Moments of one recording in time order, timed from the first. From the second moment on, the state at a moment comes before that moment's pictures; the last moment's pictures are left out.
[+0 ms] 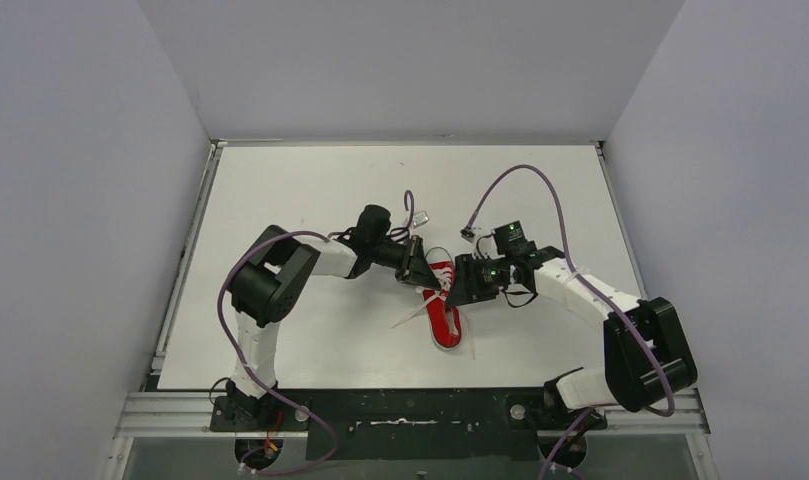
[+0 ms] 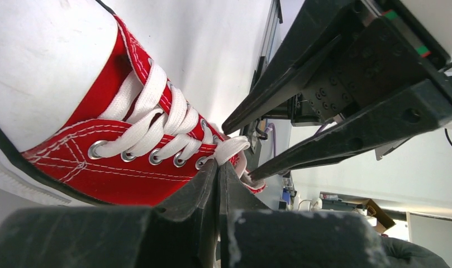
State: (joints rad) left arm -0.61 2.04 1.06 0.42 1.05 -0.84; right arm 0.39 1.38 0.77 -0.44 -0.62 0.21
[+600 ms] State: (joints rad) left arm -0.61 2.04 1.04 0.44 1.05 -0.84; right arm 0.39 1.38 0.76 -0.40 -0.61 0.26
